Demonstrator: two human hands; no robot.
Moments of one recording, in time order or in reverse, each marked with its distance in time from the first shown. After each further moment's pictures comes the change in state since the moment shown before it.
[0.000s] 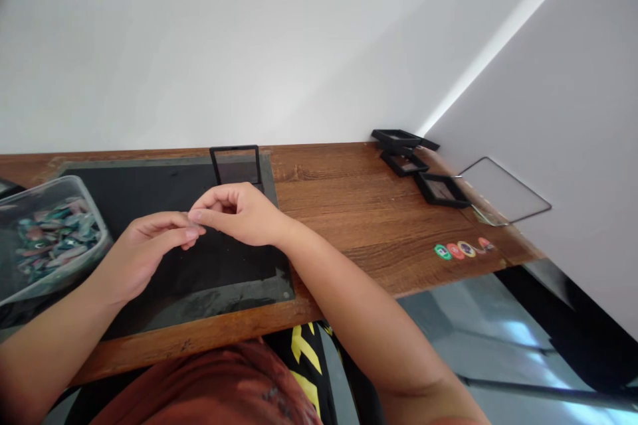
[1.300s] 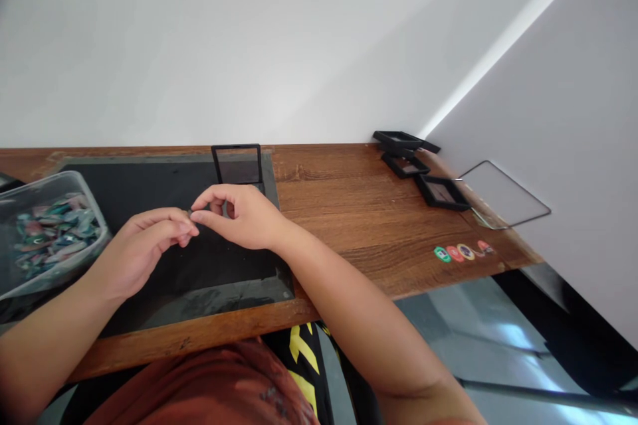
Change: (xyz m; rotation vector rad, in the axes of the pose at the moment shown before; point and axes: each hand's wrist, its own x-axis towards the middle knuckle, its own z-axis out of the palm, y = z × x) left_hand 0.001 0.002 -0.003 -0.011 0.047 -0.085; right_hand -0.004 -0.003 0.004 -0.364 0.091 -0.071
